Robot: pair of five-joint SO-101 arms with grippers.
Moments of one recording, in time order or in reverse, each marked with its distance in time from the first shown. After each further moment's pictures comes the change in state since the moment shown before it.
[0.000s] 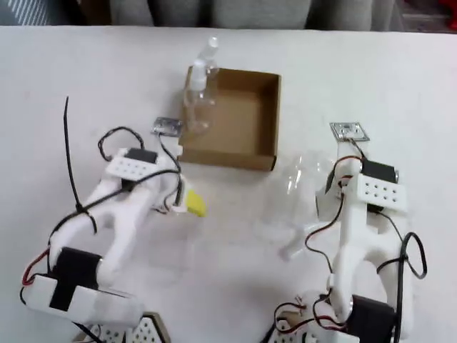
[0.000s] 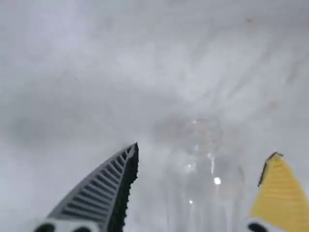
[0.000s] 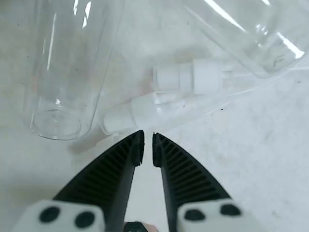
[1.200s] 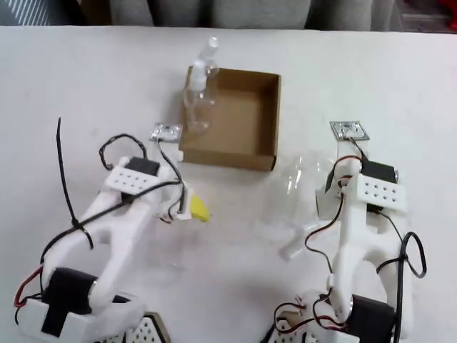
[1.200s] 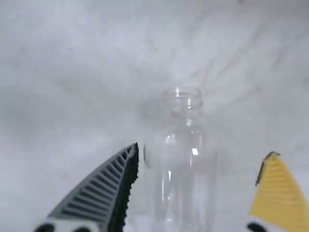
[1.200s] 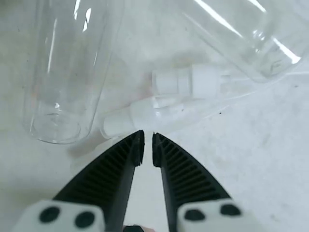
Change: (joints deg) left arm 3.0 -8.2 5.5 1.7 5.6; right arm -0.1 0.0 0.0 -1.0 0.0
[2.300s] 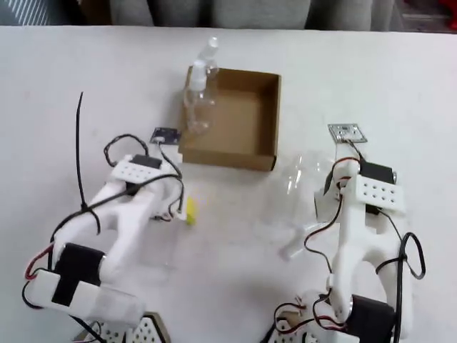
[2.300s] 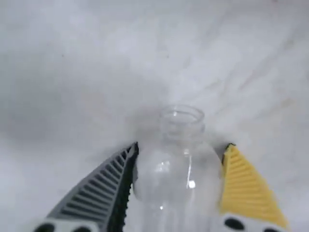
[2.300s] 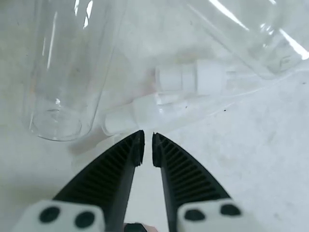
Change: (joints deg) left arm -1.8 10.0 -2.2 -3.4 -1.3; right arm -0.3 0.0 1.1 0.0 0.0
